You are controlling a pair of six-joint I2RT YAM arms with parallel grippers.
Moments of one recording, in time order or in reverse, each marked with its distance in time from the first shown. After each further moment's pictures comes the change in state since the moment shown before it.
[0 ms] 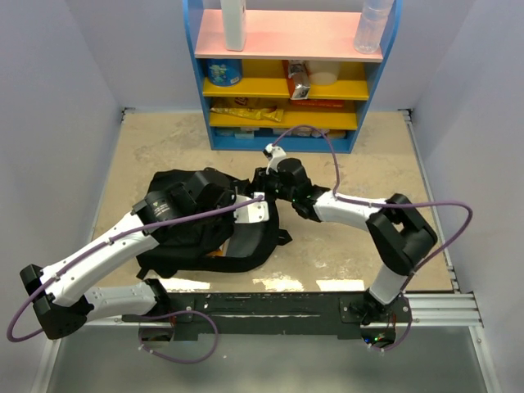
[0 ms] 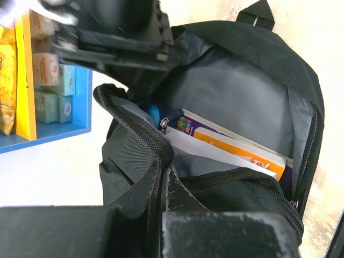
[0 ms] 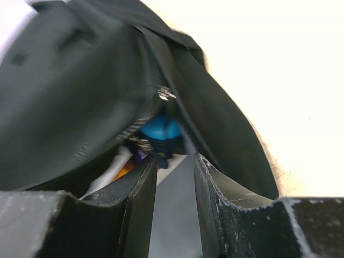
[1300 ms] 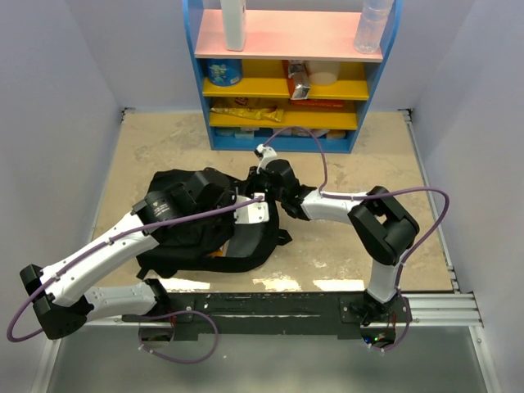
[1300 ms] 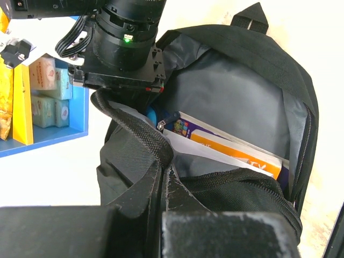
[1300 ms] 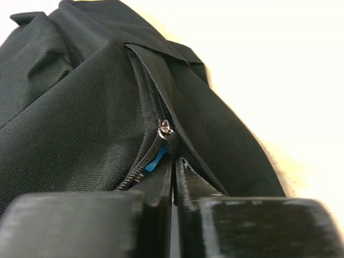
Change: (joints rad) left arm 0.000 0.000 0.000 0.000 0.022 0.000; right arm 0.035 0.168 0.073 0.097 0.054 0.034
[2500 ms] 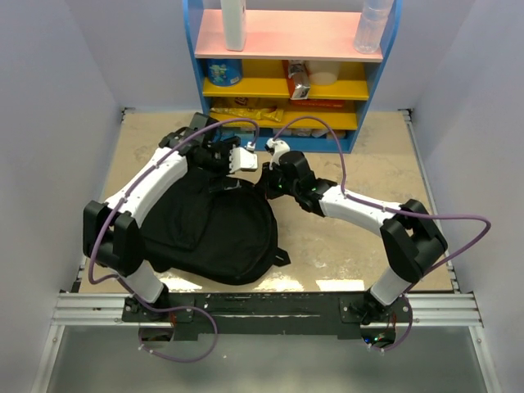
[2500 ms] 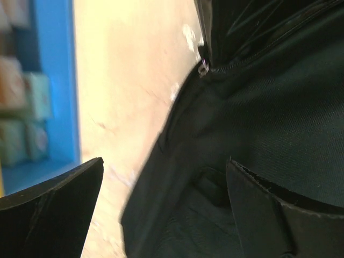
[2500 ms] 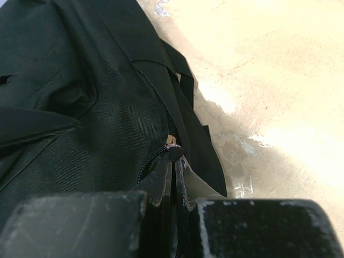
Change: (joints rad) left arm 0.505 0.536 0.246 0.033 0.442 0.348; right arm -0.050 -0.206 0.000 -0.307 0.018 -0.135
